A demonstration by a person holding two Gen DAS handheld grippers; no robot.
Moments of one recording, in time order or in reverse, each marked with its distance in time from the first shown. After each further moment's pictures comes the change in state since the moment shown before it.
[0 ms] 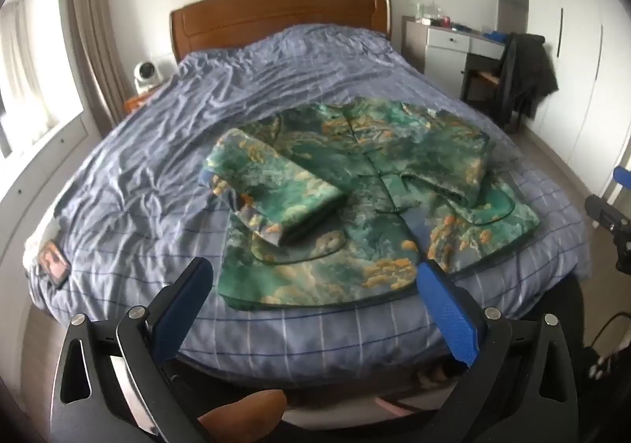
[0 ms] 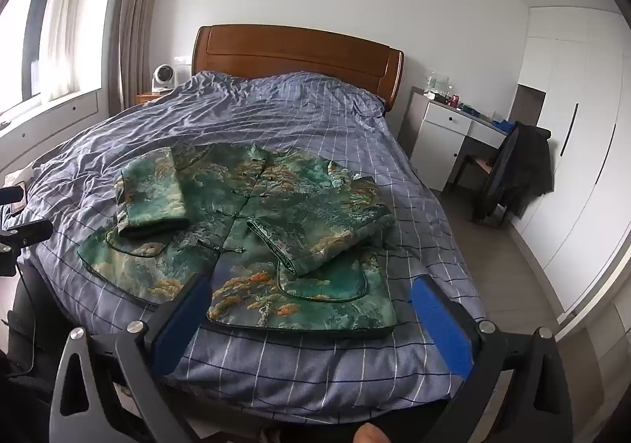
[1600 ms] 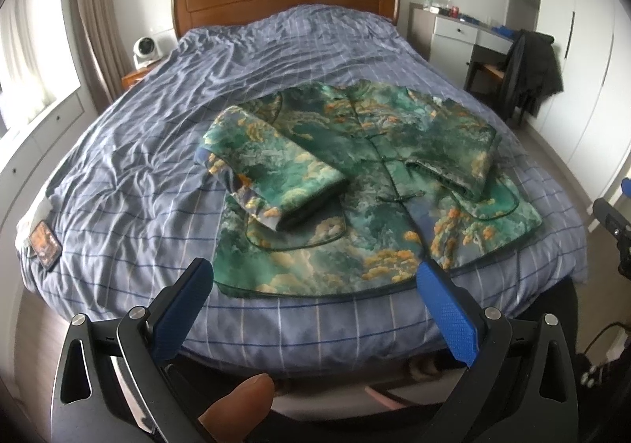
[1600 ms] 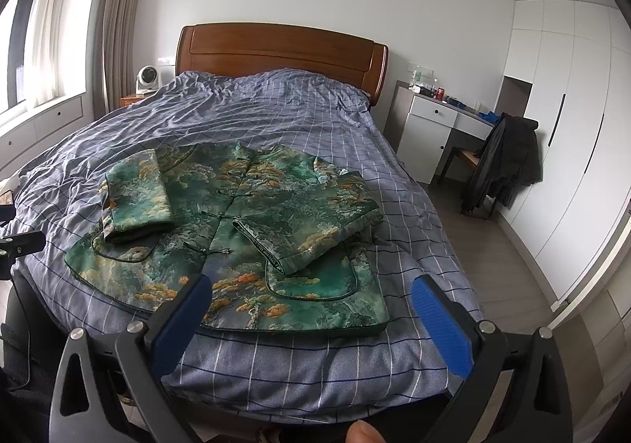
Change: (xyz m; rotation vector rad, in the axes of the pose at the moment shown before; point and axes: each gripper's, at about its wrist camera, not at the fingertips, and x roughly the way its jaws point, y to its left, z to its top) left arm 0.022 0.007 0.003 -0.053 0.106 -0.012; right arm 0.008 -0.001 0.000 0.020 -0.001 -0.058
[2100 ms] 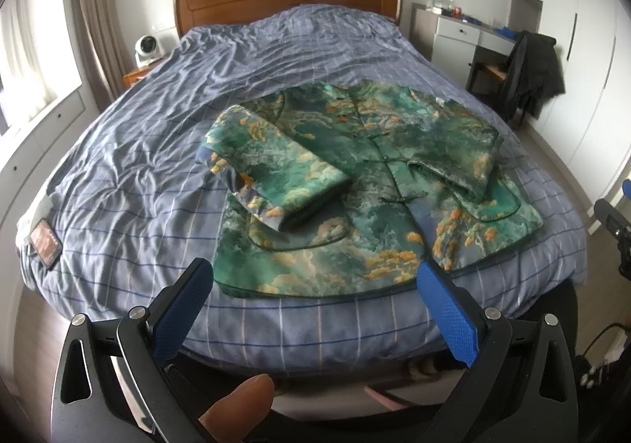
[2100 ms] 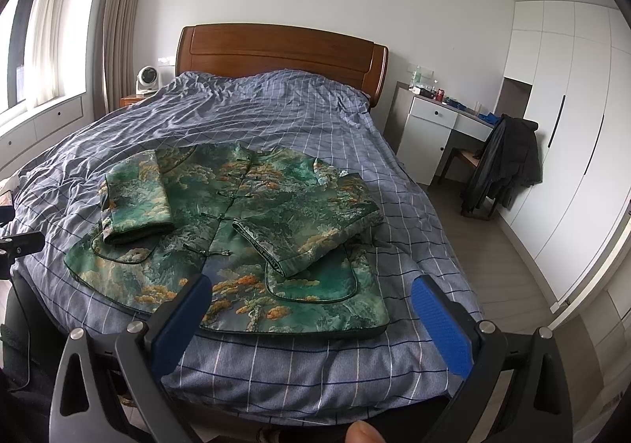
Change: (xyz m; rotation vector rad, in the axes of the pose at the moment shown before) left arm 0.003 0.003 0.000 -0.004 0.002 0.000; right arm 0.002 0.000 0.000 0.003 0.001 0.000
